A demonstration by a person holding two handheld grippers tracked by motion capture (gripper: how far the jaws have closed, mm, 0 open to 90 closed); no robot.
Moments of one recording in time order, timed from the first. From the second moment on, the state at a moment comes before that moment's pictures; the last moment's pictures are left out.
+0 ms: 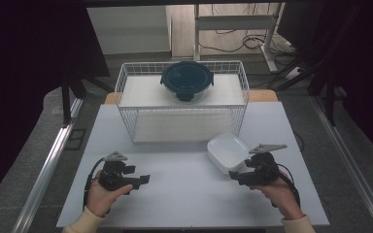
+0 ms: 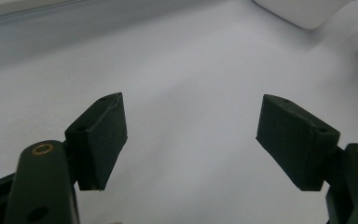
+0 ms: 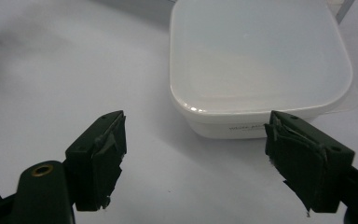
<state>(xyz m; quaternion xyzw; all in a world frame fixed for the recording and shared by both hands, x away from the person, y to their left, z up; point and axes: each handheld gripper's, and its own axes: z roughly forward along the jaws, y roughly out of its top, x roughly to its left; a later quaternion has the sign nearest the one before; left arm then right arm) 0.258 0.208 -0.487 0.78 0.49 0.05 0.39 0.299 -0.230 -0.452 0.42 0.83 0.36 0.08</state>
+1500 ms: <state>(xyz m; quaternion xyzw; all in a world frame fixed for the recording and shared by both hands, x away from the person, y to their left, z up) 0.258 0.215 -0.486 0.78 0.49 0.03 0.40 0.418 -0.253 -0.434 0.47 0.83 0.27 0.12</state>
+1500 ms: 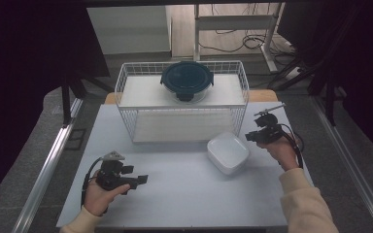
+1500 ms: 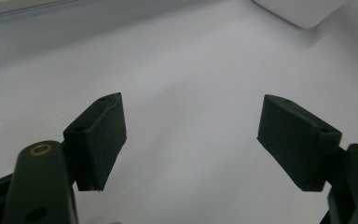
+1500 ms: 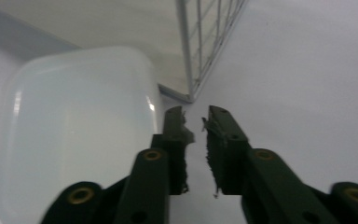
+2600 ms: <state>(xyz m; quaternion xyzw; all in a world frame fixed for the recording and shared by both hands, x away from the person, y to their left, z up) 0.258 0.218 -0.487 0.77 0.49 0.03 0.41 0.394 -0.198 -0.458 0.36 0.90 0.23 0.12</state>
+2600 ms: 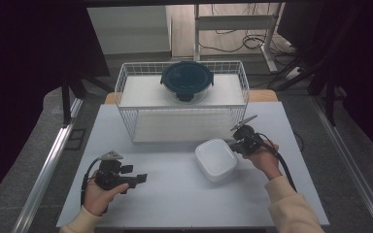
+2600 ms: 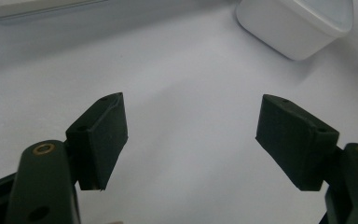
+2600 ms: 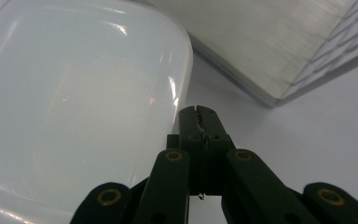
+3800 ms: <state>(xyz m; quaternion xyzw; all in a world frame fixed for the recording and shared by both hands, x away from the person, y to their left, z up) 0.259 0.220 -0.485 0.76 0.50 0.02 0.42 0.346 -0.153 -0.475 0.32 0.91 0.26 0.07</state>
